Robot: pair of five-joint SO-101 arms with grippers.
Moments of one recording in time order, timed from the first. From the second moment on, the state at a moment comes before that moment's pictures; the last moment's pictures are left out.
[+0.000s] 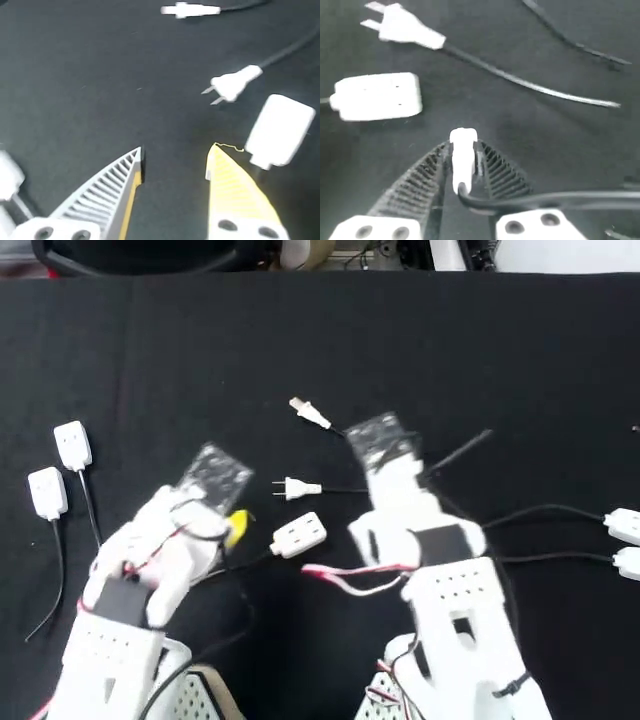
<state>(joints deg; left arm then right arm) 8.3 -76.1 72.7 52.5 -22.2 -11.9 -51.2 63.3 61.5 14.5</state>
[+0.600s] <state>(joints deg) -1.9 -103.6 90.1 52.9 -20.4 -22.3 -51.2 70.7 51.2 12.8</state>
